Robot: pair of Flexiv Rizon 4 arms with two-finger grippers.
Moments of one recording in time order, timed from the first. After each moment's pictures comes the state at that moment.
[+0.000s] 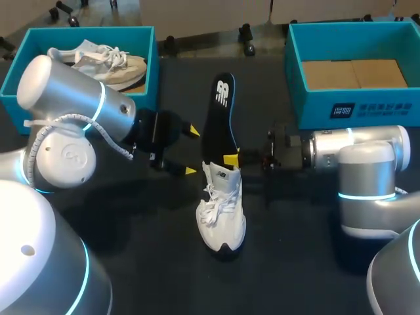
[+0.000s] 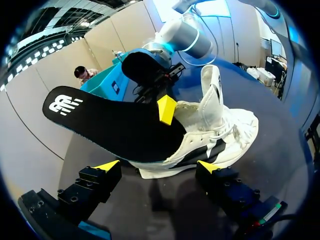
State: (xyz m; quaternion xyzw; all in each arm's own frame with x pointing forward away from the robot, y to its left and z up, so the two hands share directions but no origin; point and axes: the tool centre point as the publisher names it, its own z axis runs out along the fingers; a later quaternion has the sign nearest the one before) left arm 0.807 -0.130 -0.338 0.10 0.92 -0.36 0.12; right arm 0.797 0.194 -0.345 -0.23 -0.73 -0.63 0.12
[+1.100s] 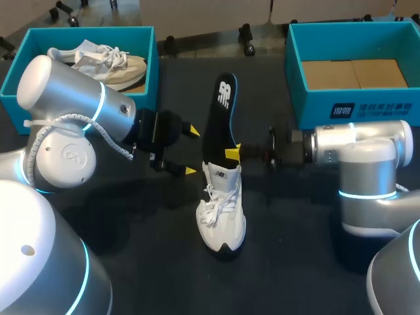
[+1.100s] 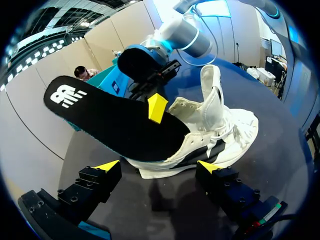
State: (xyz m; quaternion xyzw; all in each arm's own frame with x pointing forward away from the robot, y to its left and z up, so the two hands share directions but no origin) left arm 0.807 -0.130 -0.338 0.10 0.92 -0.36 0.12; right arm 0.804 0.190 -0.341 -0.23 -0.74 -0.63 0.10
